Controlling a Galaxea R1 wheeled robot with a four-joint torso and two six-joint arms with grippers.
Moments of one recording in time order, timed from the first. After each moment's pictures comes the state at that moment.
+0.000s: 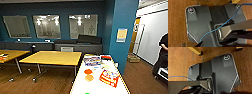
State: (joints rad) left arm 1.53 3.07 -2.77 -0.06 -0.05 0.13; right arm -1.51 2.62 -2.15 0.18 0.10 -0.06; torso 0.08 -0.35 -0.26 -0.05
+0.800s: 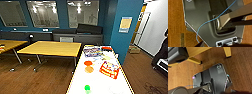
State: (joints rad) left arm 1.51 3.07 -2.77 -0.06 -0.06 0.13; right arm -1.43 2.01 -1.45 0.26 0.25 -0.03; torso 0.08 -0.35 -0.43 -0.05
